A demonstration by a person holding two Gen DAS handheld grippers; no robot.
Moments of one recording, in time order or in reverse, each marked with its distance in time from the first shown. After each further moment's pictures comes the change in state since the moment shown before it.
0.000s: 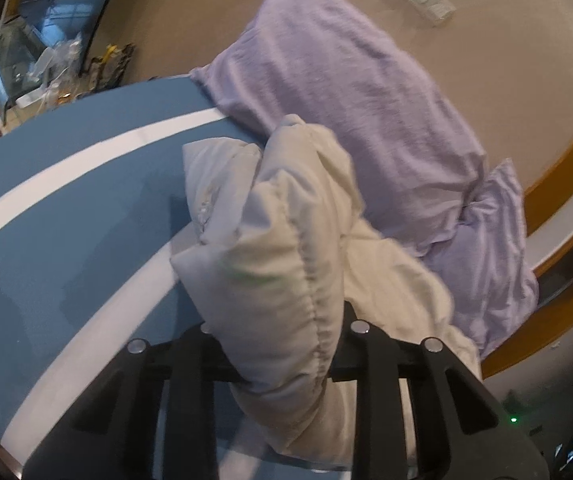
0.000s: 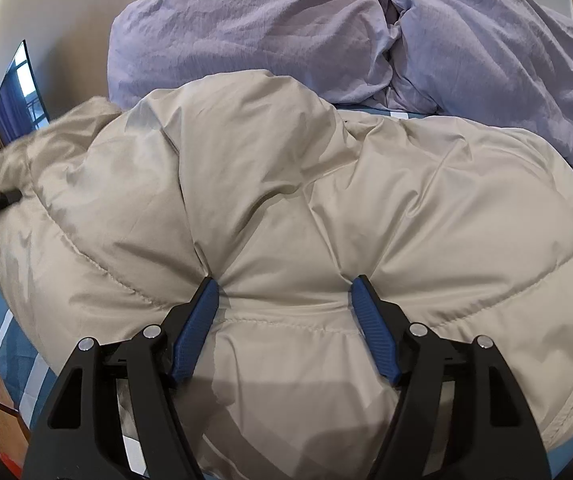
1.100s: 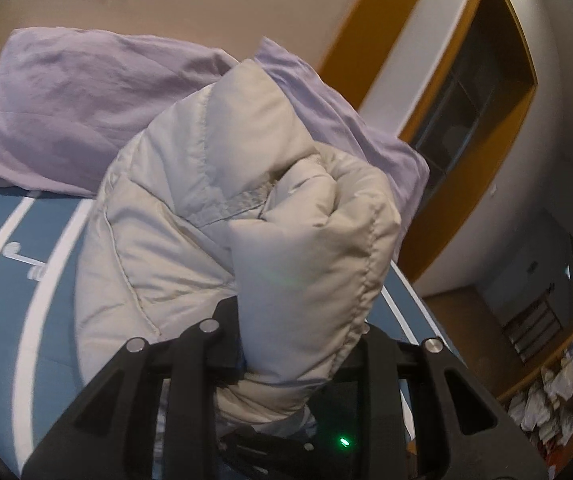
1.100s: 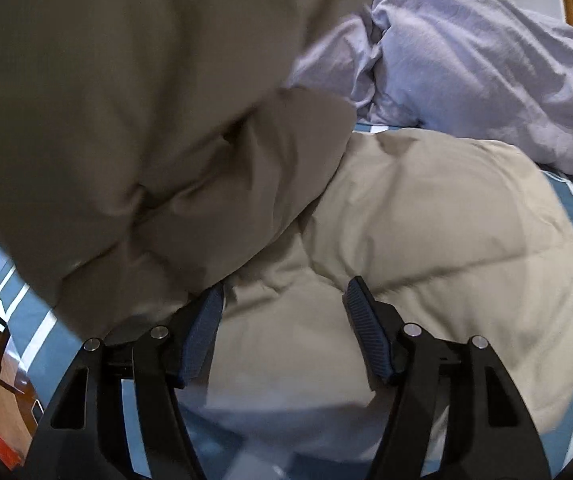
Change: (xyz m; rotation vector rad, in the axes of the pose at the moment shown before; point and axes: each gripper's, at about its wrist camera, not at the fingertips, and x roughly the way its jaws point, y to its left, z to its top) left arm 0.017 -0.275 -0.117 0.532 0.139 -0.308; right arm -0.058 -0.061 -0.032 -0.042 -0.086 0.061
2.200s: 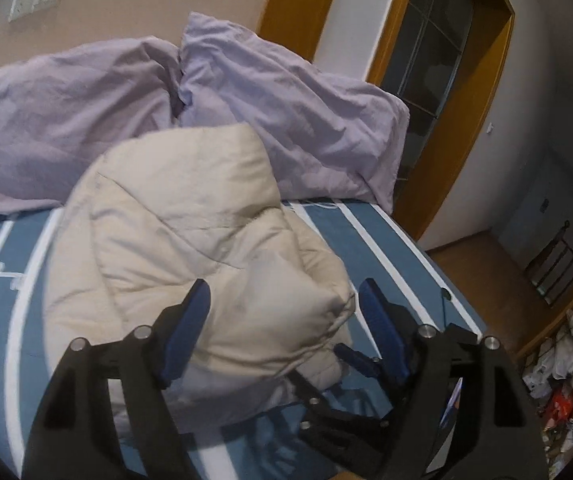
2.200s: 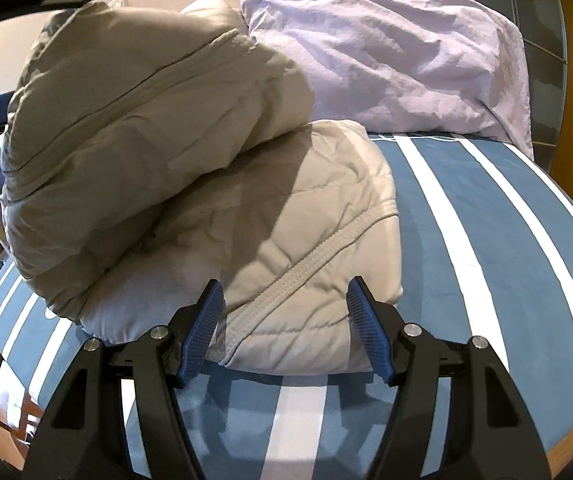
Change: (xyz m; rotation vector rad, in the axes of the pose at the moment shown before) left arm 0.029 -0.085 -0.027 0.178 0.081 0.062; right arm -0.062 -0.093 -0.041 0.175 -0.070 -0.157
